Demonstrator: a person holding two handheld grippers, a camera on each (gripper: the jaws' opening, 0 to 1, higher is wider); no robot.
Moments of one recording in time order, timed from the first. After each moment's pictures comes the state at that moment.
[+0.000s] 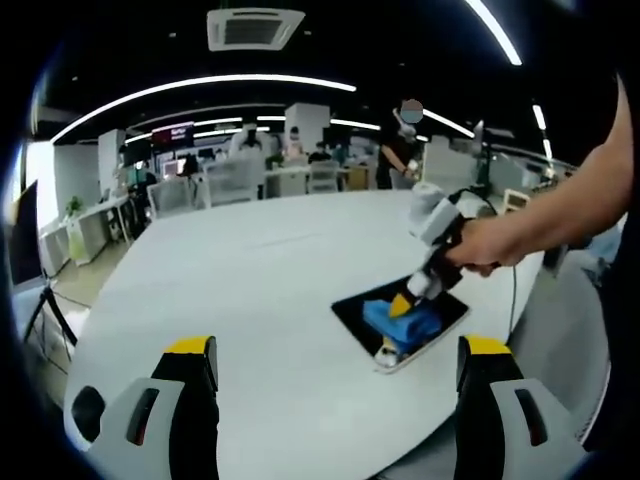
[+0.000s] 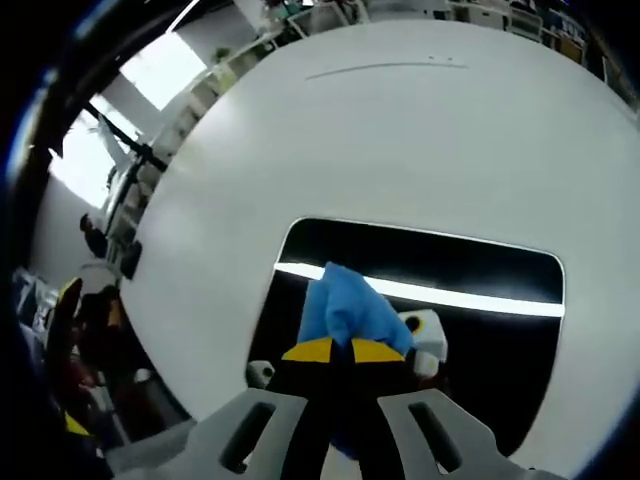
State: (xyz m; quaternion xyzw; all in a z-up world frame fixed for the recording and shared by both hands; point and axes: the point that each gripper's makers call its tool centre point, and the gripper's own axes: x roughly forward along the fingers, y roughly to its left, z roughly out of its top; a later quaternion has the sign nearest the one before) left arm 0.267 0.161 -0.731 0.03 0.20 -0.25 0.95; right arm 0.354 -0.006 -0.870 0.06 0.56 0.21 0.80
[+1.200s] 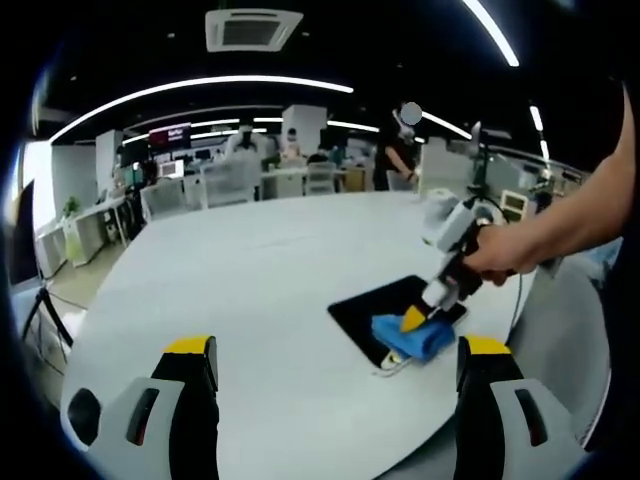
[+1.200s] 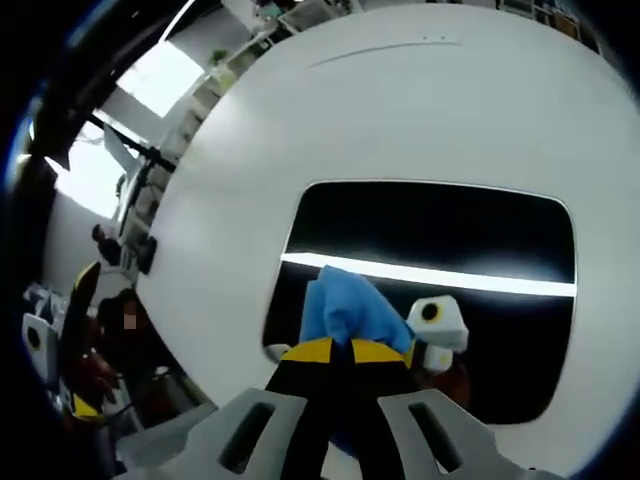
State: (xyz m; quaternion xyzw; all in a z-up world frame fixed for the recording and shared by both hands) left arm 0.271 0.156 -0.734 0.03 0.20 -0.26 0.94; right arm 0.319 -0.002 -0.869 0.09 0.58 0.22 0.78
